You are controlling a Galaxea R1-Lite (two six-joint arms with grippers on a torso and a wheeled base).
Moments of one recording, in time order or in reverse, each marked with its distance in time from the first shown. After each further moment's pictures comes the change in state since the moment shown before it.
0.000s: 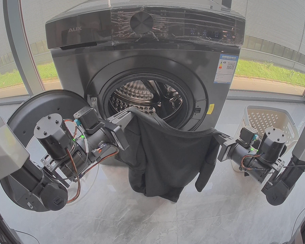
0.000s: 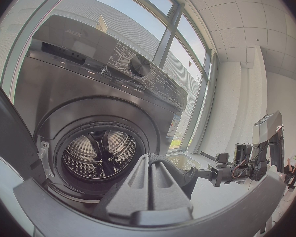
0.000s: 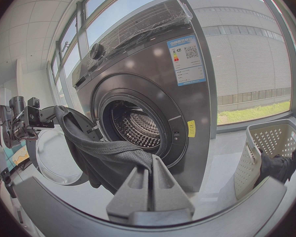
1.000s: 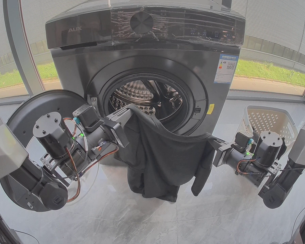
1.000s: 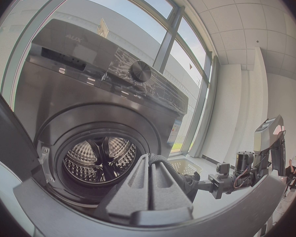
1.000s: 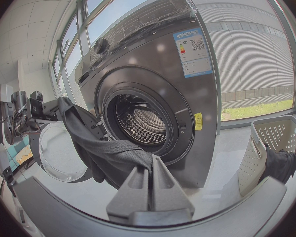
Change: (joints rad) left arm -0.004 -0.007 -0.010 0.000 0.020 -0.003; right arm 0.035 0.024 0.006 0.000 -0.002 0.009
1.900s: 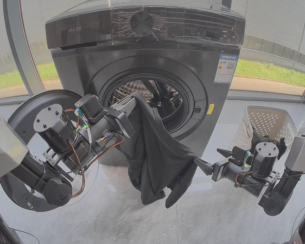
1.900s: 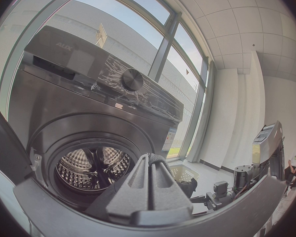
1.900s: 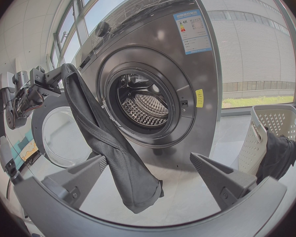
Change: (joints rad) left arm -0.033 0.000 -0.077 0.001 0.021 0.002; right arm 0.029 0.029 0.092 0.000 0.001 0.013
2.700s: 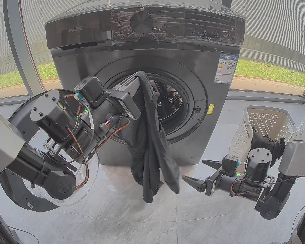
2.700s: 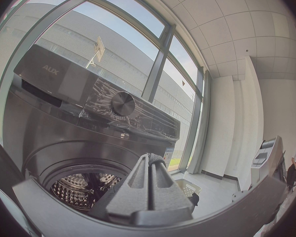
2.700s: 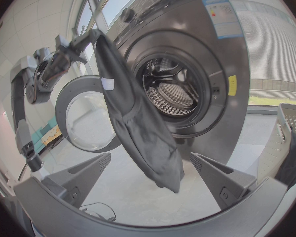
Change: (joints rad) left arm -0.032 -0.015 -0.114 0.009 0.030 0.024; right arm 0.030 0.050 0.014 0.000 0.214 -0.059
